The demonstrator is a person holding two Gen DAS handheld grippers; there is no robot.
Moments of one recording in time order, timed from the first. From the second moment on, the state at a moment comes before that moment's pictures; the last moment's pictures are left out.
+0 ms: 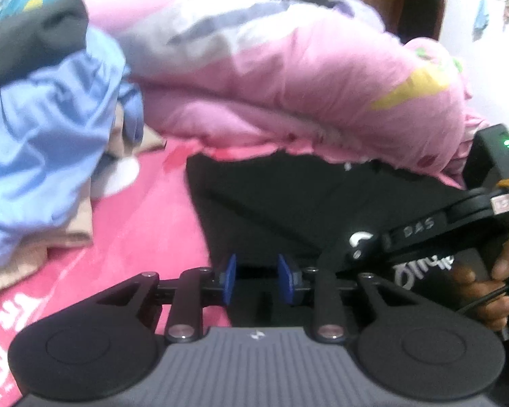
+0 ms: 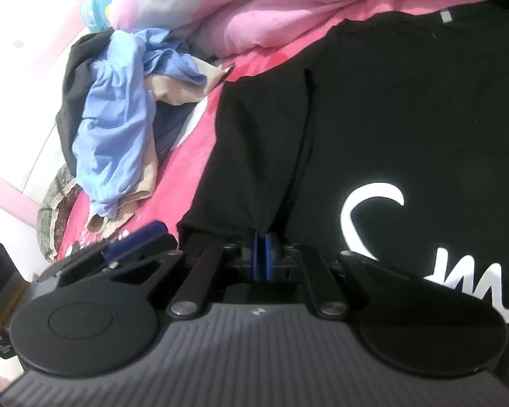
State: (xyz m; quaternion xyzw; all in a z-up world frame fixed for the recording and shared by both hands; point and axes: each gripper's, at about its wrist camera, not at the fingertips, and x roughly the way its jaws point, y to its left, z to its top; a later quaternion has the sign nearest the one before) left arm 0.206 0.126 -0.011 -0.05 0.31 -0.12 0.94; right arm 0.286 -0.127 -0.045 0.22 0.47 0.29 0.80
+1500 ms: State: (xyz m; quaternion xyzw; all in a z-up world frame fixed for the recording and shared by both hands) left arm 0.224 0.110 -0.044 0.00 0.34 -0.12 0.93; right arm 0.389 -0.076 -0.011 0.08 0.32 0.25 0.91
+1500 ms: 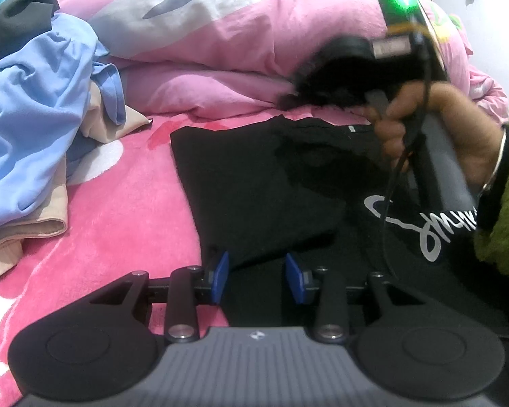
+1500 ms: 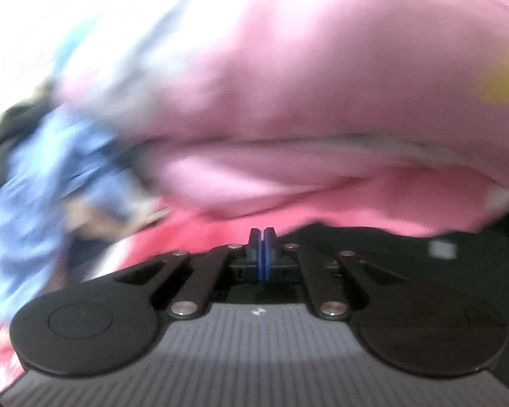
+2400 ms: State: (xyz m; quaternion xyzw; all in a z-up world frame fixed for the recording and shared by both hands) left arm 0.224 0.113 -0.044 -0.01 0.35 -0.13 0.93; right arm 0.351 -0.140 -0.015 0.06 0.42 0.21 0.88
